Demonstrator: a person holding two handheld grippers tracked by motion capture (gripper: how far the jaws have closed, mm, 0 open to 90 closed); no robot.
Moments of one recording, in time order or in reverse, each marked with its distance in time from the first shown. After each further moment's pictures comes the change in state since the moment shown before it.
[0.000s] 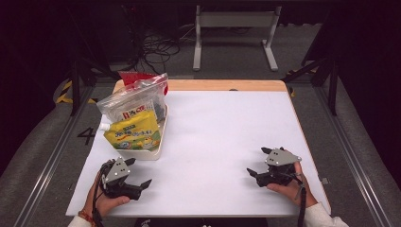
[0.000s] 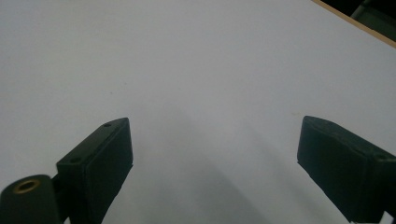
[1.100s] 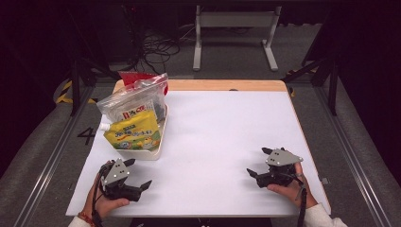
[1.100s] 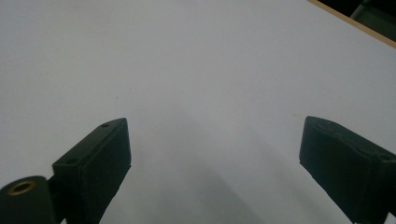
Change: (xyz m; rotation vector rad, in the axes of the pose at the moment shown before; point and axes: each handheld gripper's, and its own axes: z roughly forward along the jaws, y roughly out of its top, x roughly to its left) left arm -0.003 -0.001 -0.003 -0.026 0.000 0.001; right arm 0.002 0.001 -0.003 -0.008 0.001 0.019
